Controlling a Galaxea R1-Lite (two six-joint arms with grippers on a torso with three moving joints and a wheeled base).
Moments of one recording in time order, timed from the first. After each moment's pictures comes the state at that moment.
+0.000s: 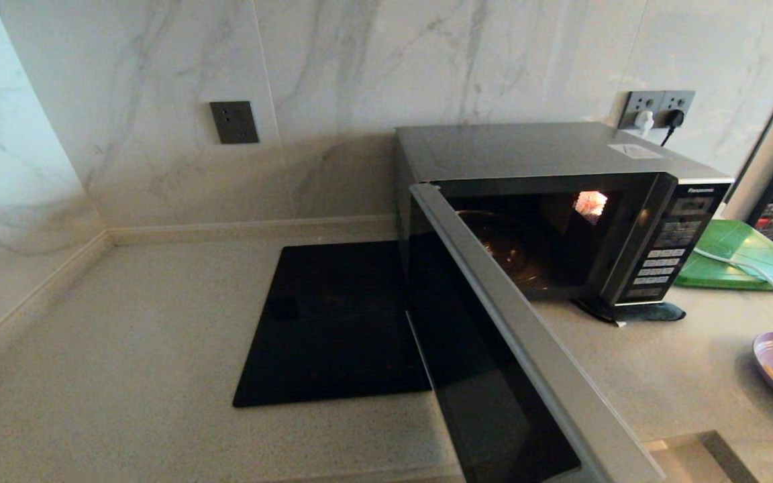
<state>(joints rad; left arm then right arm) 0.00 0.00 0.00 -0.01 0.03 -0.07 -0.88 2.33 -1.80 0.88 -0.05 0.55</state>
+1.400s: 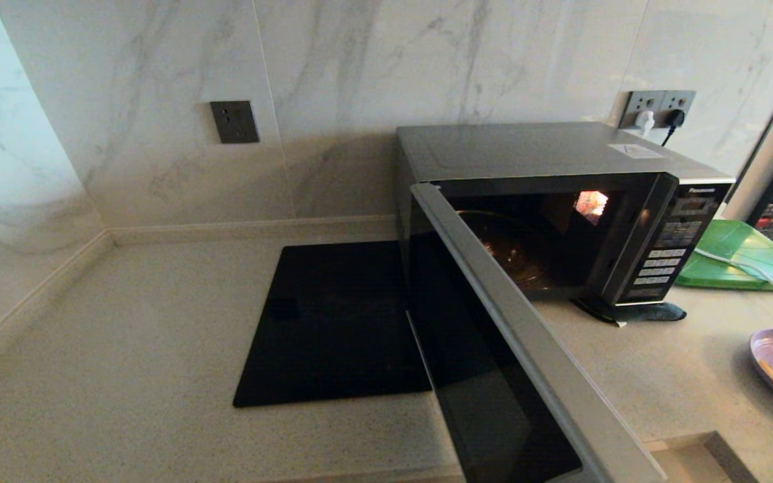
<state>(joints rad) 0.00 0.00 0.00 -0.01 0.03 -0.07 -0.89 2.24 -1.76 0.80 -0.05 0.54</state>
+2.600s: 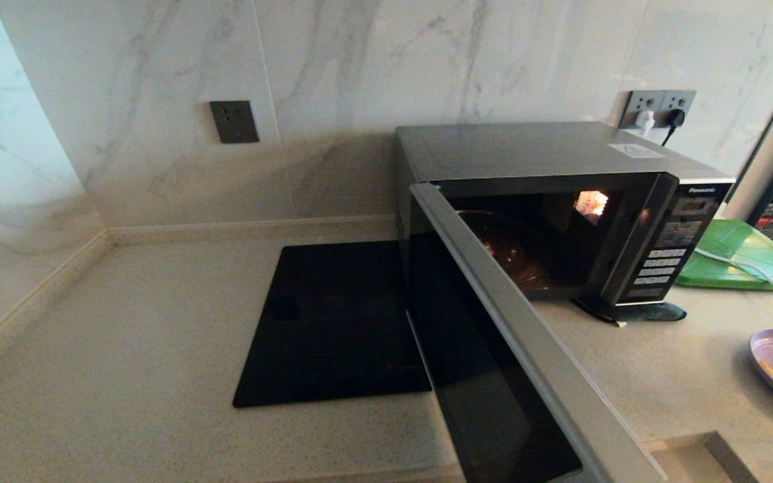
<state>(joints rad) 0.00 0.00 0.00 -0.01 0.03 -0.07 -0.89 2.32 -1.77 0.81 -0.16 0.61</state>
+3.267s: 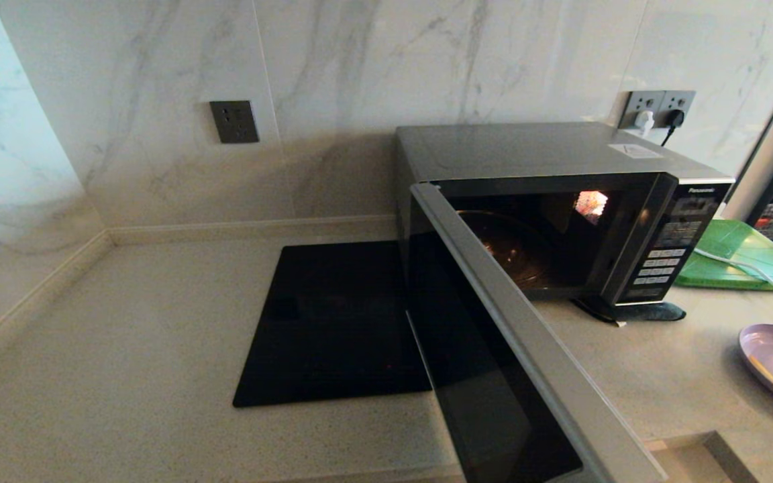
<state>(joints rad) 0.00 0.00 0.00 -0.01 0.03 -0.07 -0.83 2.35 -1.78 0.81 -0.15 0.61</state>
